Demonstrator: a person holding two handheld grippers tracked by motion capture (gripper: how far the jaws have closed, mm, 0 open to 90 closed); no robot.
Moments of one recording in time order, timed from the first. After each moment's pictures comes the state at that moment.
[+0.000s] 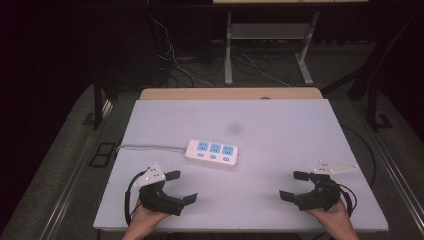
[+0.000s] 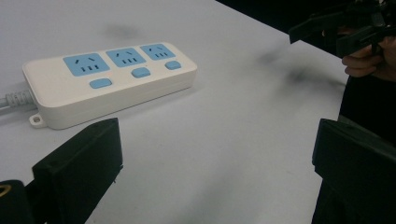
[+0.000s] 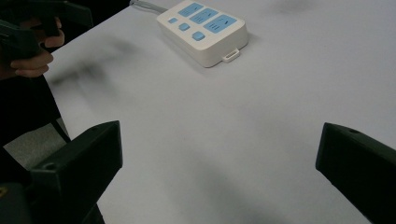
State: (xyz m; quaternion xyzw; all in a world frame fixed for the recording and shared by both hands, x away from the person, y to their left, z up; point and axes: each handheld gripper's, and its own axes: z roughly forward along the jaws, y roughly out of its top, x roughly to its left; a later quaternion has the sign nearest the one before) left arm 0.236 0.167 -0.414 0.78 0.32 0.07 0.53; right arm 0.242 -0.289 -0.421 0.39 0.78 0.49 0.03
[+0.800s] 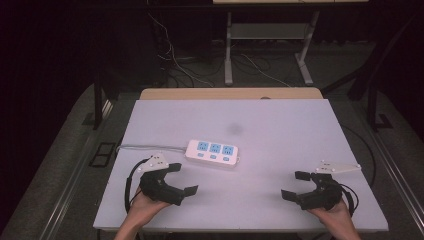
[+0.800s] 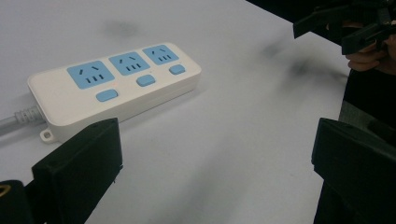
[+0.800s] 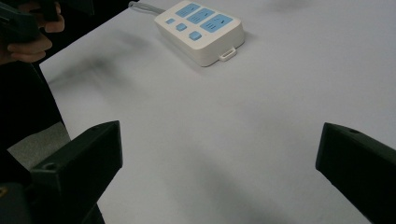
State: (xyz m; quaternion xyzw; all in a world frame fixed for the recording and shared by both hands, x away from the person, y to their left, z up) left arm 0.258 0.163 -0.391 0.81 0.32 0.05 0.50; right arm 0.243 -0.295 -0.422 0.40 0.77 0.50 0.03
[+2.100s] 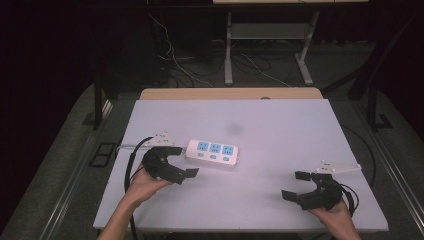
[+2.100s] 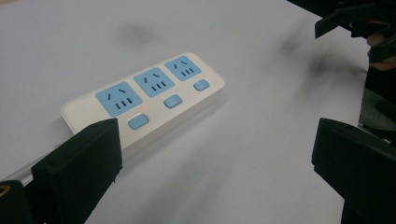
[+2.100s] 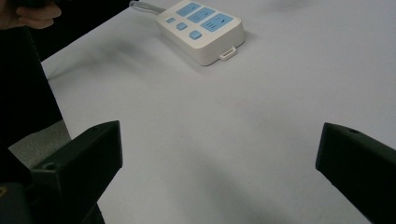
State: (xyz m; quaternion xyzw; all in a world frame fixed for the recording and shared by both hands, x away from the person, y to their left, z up) left arm 0.304 0.157 -0.364 0.83 0.31 0.04 0.45; right arm 0.243 -0.295 -0.422 0.40 0.77 0.50 0.03
